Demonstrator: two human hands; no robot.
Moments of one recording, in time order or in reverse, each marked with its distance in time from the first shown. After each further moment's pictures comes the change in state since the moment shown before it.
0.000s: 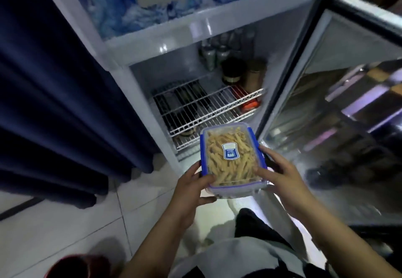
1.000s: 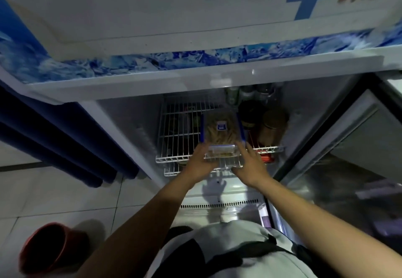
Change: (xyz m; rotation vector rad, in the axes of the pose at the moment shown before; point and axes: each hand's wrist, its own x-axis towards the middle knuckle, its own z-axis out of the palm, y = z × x) left_hand 0.244 0.084 0.096 0.470 0.348 0.304; right_hand 0.321 -0.046 -0.043 -1.276 -0.396 -0.221
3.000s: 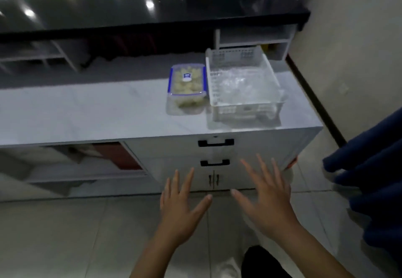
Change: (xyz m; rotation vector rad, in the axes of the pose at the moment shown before) left_hand -0.765 -0.244 -0.139 -0.125 1.347 -0.995; right_hand -0.478 -0.438 0.386 -0.501 -0.751 -1.366
